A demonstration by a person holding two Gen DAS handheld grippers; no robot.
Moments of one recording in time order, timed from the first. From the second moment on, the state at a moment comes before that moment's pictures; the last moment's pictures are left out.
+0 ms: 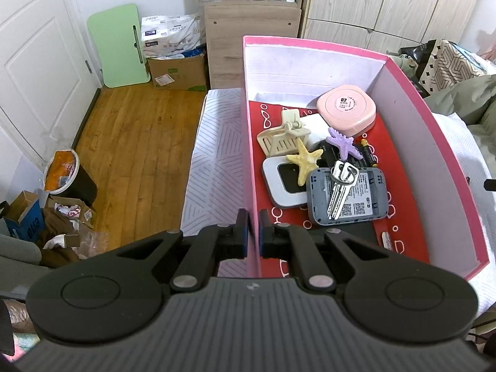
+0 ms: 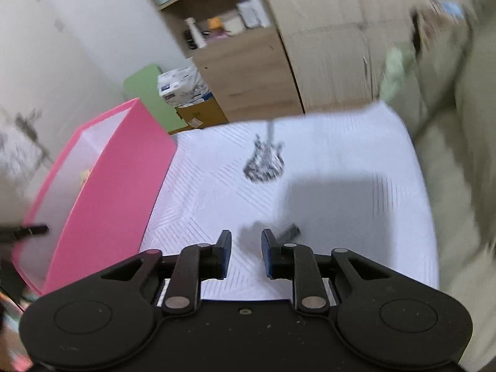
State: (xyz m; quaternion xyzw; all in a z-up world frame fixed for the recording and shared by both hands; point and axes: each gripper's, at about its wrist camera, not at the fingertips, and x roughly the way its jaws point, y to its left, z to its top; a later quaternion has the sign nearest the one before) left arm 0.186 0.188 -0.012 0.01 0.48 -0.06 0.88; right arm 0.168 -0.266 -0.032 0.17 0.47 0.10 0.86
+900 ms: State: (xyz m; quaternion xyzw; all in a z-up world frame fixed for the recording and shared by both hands) left arm 0.185 0.198 -0.014 0.00 0.46 -0.09 0.88; right arm 0.178 -0.225 -0.067 0.06 0.44 0.02 0.90
